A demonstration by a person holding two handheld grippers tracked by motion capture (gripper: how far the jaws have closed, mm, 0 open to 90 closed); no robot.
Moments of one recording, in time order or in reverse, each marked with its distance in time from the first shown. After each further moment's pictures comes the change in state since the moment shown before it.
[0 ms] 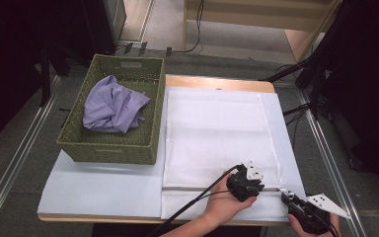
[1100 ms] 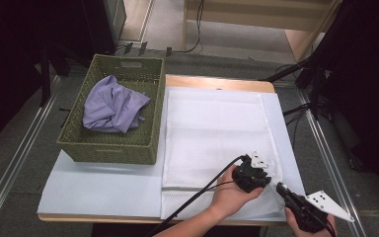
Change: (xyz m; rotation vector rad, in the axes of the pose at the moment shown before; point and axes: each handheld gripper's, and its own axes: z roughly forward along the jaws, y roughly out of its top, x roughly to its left) left arm 0.005 0.030 -0.003 -0.030 -0.036 -0.049; right arm 0.030 0.027 -0.015 -0.199 0.123 -0.032
